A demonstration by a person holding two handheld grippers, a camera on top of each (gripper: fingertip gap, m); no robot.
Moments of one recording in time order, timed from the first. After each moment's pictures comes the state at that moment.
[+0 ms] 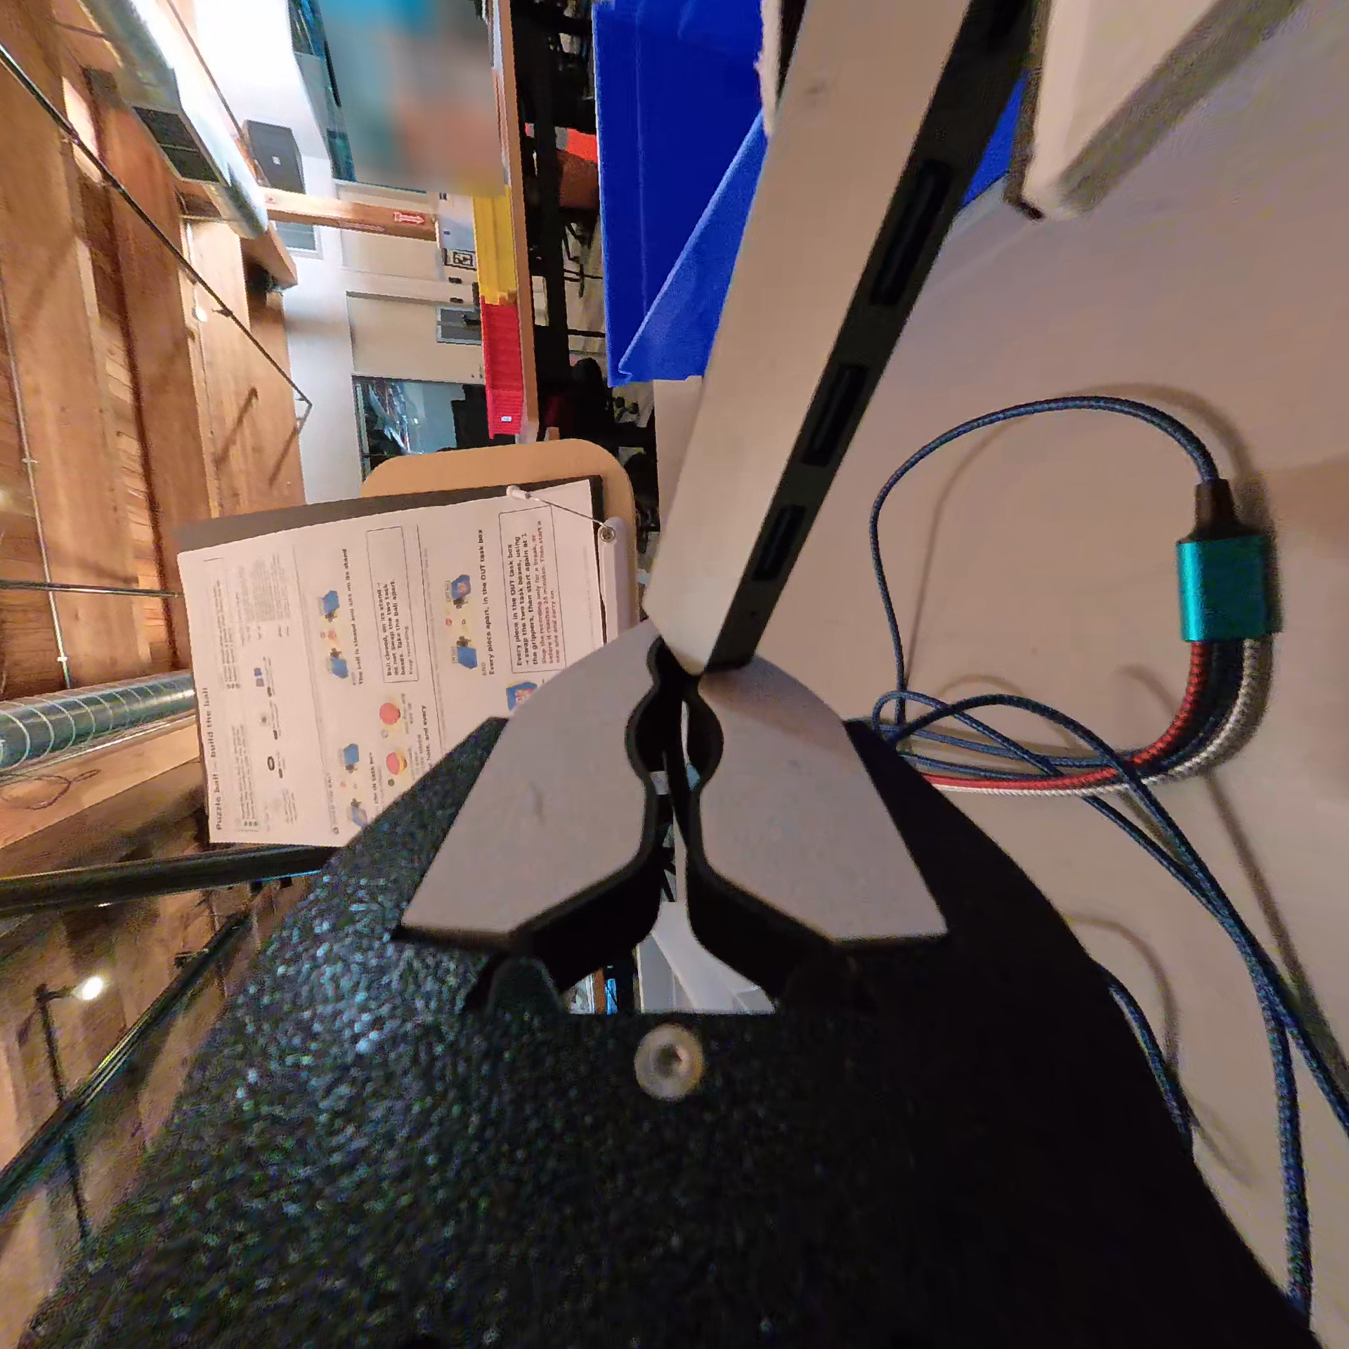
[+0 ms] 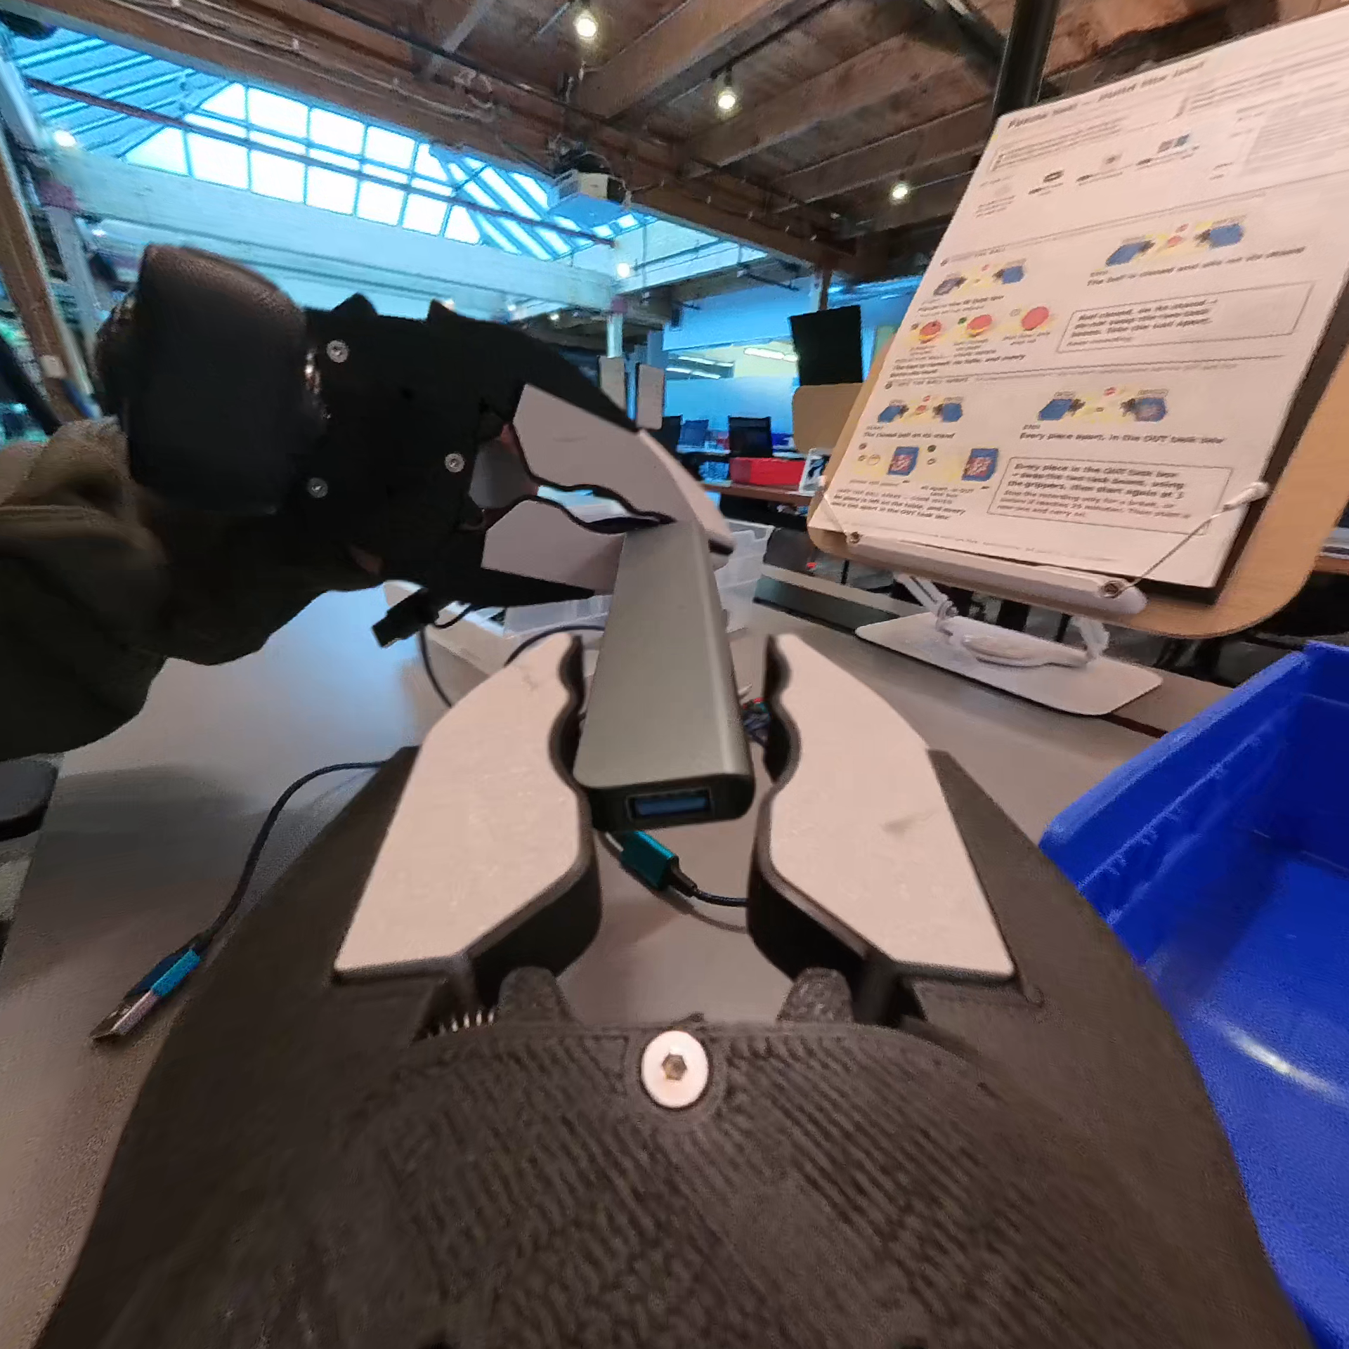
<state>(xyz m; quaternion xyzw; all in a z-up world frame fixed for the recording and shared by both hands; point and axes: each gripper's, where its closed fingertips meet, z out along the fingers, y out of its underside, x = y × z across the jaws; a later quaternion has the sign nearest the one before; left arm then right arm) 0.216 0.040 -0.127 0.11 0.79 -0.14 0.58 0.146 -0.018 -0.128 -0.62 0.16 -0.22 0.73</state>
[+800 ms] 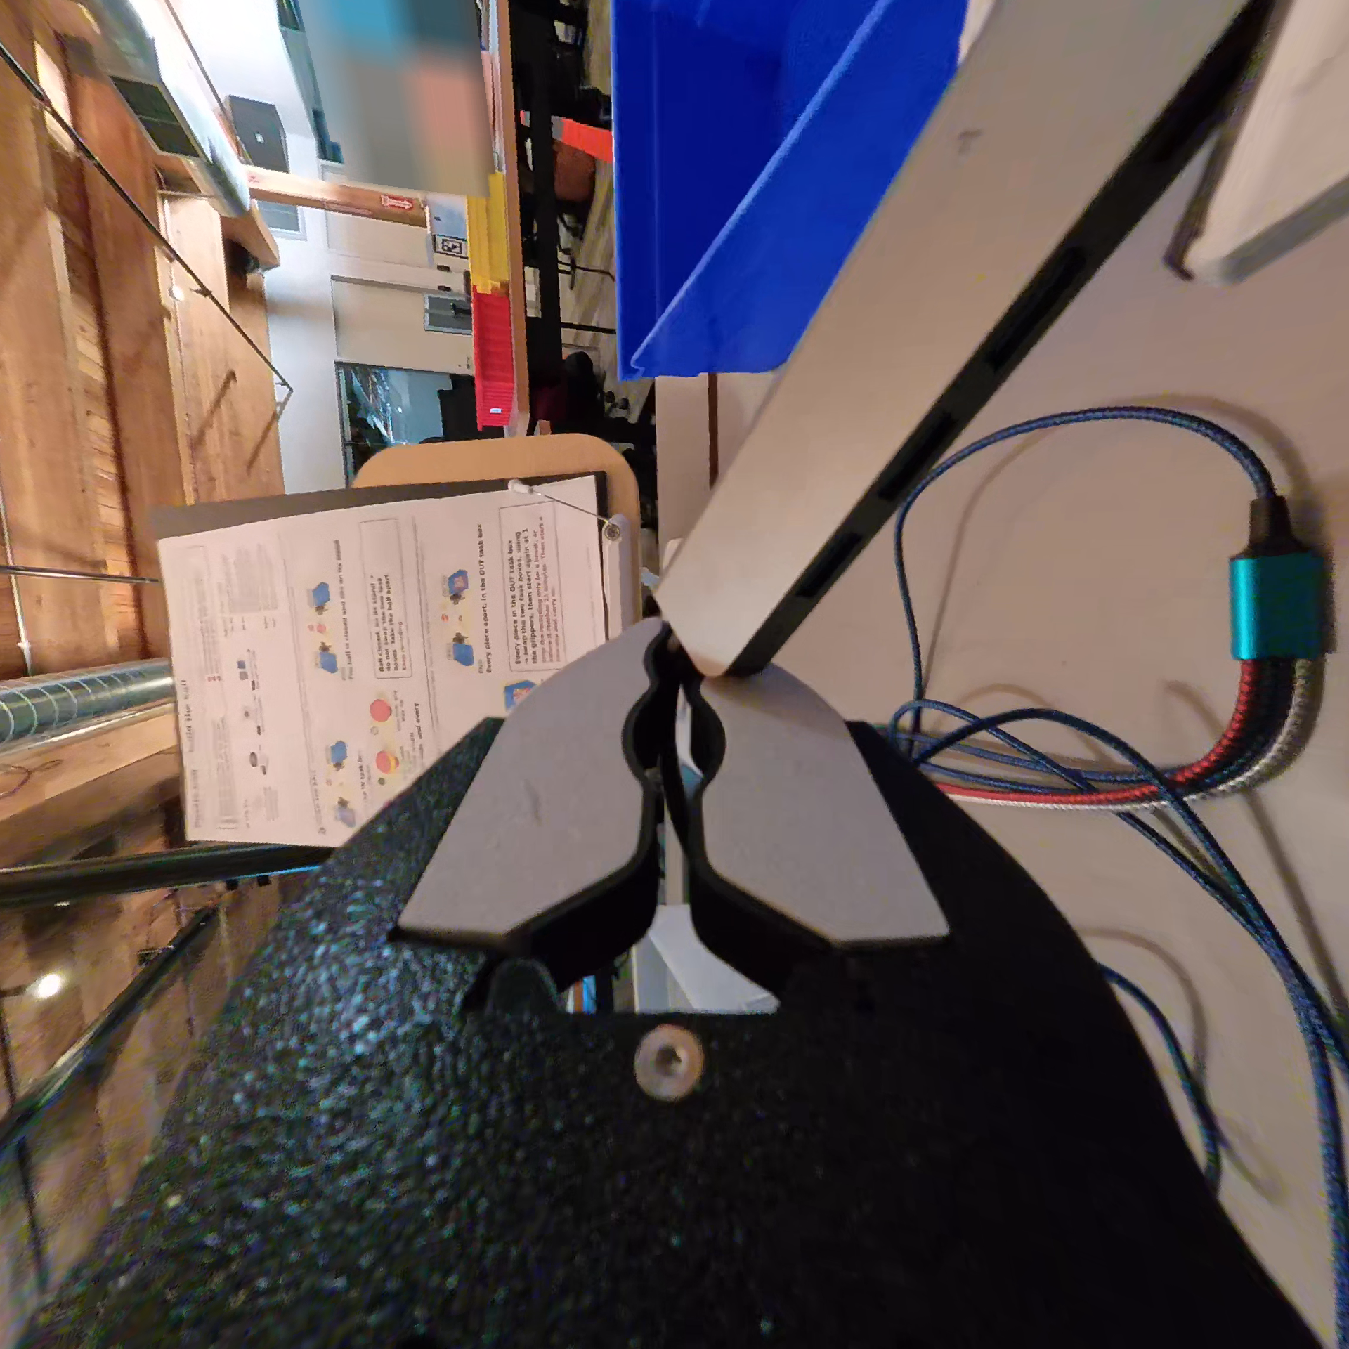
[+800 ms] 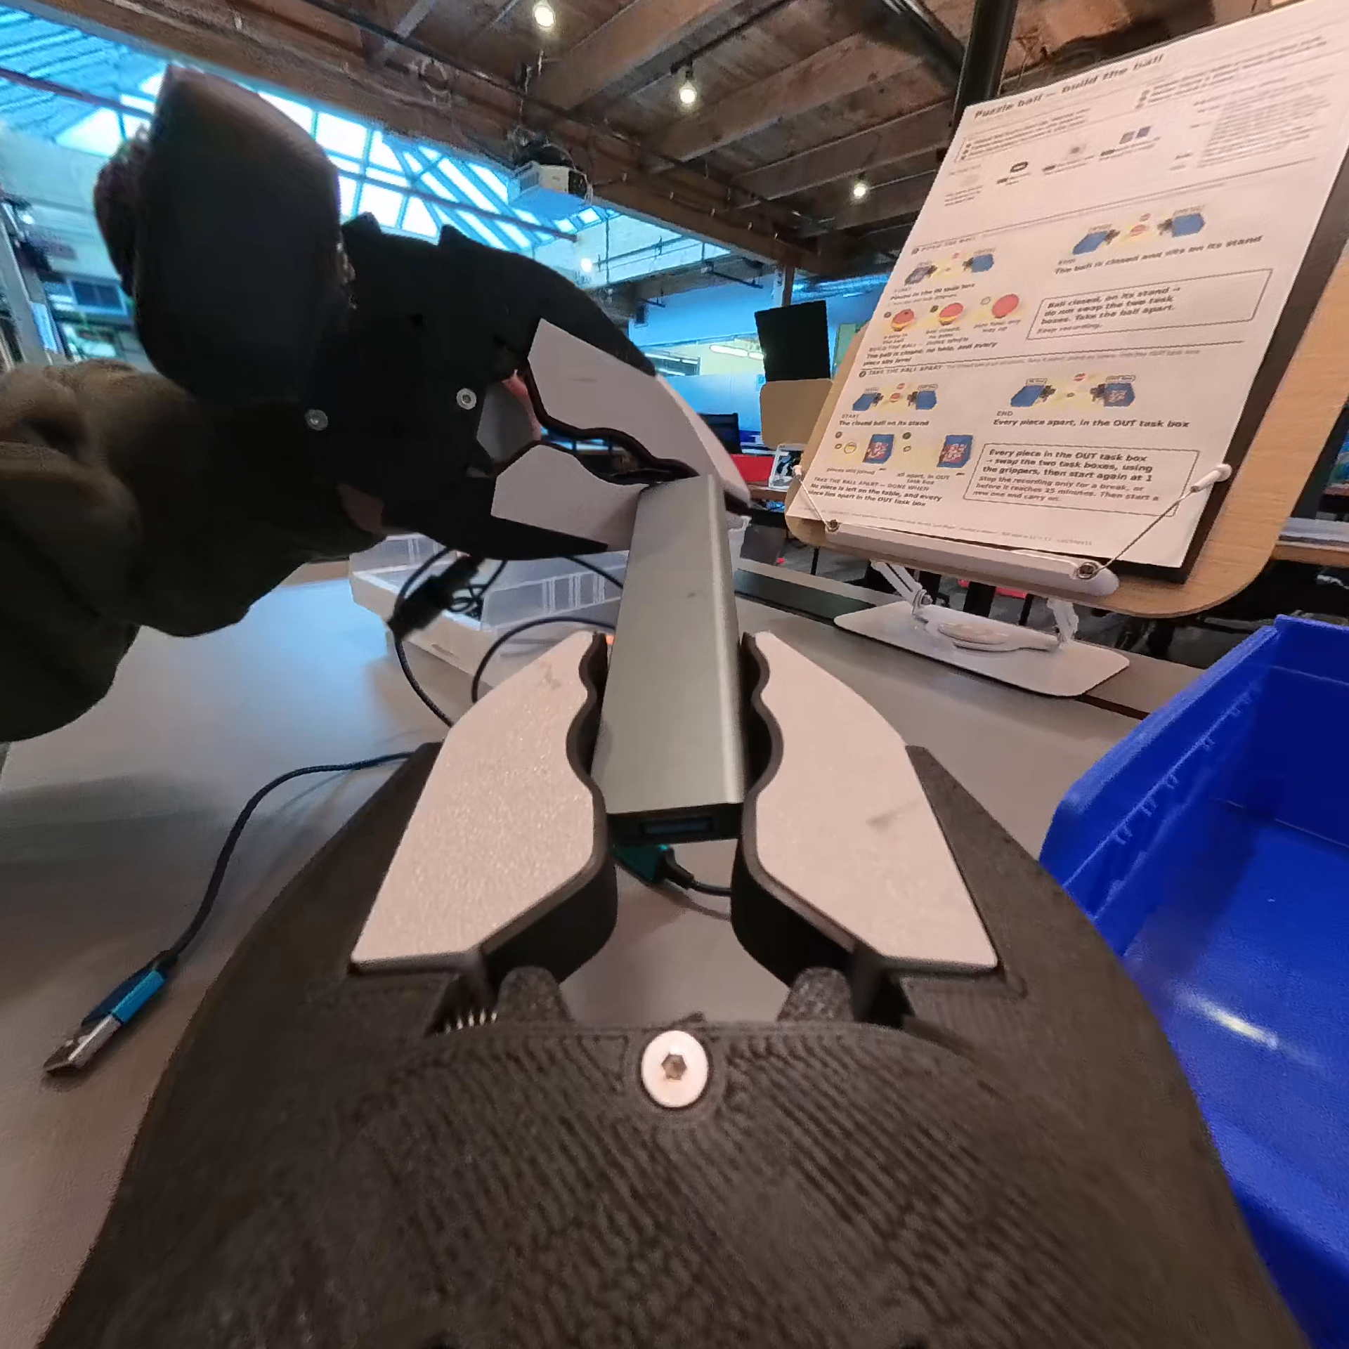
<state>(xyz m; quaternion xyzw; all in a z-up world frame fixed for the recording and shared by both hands) 0.226 0.041 -0.118 0.10 0.80 -0.15 0.57 0.148 -0.015 -0.136 -0.62 0.18 -0.24 0.73</state>
